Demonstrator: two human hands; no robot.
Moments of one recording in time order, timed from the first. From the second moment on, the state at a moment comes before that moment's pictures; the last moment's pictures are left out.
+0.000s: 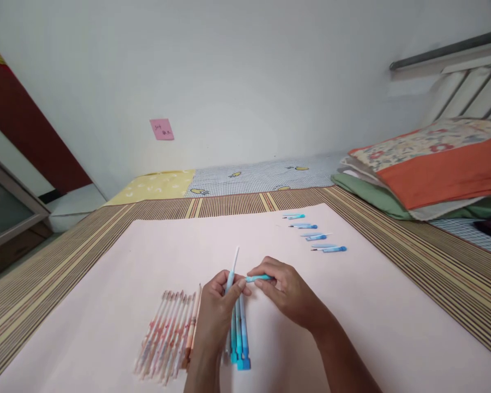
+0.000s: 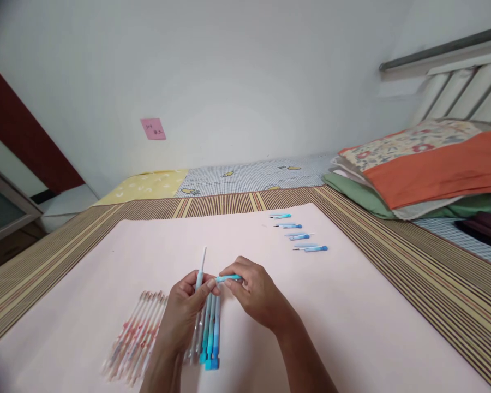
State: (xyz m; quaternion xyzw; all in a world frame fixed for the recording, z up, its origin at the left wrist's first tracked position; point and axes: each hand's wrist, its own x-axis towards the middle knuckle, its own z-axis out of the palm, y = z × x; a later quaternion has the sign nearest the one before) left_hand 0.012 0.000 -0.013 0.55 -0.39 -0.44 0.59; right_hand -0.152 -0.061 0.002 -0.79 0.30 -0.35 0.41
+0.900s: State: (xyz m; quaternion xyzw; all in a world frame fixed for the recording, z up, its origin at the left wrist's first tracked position) left_hand 0.013 0.000 -0.015 0.50 -0.42 -0.51 0.56; right_hand -0.170 -0.085 -0.017 -0.58 0.32 -0.49 0.57
